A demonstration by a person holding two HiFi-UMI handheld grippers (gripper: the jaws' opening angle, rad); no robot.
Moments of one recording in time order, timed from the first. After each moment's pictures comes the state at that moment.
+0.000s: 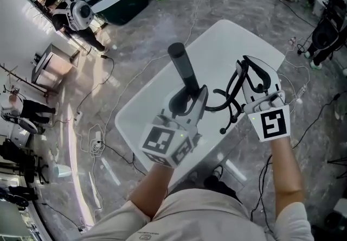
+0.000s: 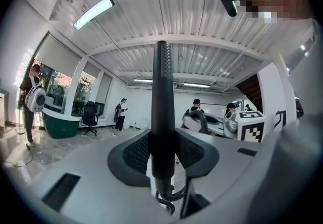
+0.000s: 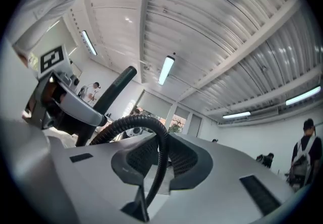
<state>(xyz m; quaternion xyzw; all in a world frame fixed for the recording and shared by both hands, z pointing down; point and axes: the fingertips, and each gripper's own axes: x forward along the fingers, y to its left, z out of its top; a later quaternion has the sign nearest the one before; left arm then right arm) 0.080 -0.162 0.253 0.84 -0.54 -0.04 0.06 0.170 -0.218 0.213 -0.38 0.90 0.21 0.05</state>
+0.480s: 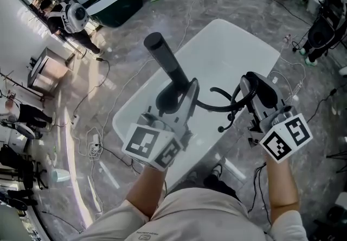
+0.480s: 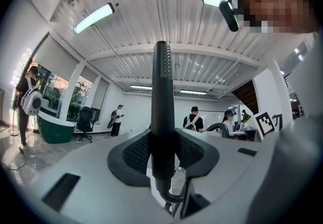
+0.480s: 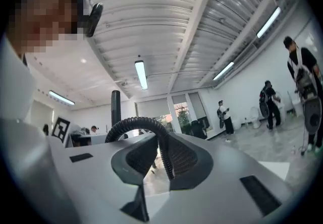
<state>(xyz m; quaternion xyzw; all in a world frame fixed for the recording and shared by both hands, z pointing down) 0.064 -0.157 0.208 0.84 -0.53 -0.07 0.04 0.193 -0.181 0.217 -0.35 0.93 -0.09 0.10</state>
